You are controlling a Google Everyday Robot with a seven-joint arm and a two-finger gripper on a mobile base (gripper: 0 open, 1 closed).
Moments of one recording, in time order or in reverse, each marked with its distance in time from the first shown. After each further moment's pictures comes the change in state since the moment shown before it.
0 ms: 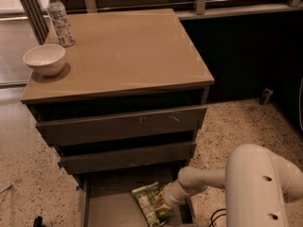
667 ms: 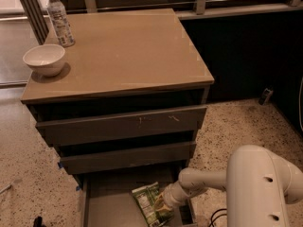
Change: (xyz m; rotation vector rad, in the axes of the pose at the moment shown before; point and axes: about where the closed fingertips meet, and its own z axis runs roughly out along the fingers) arm 0.002 0.003 0.002 -0.001 -0.002 0.003
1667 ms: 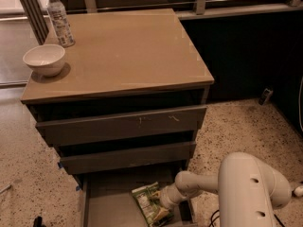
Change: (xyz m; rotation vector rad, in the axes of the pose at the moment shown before) arm 0.015 -0.015 0.042 0.007 -0.032 -0.027
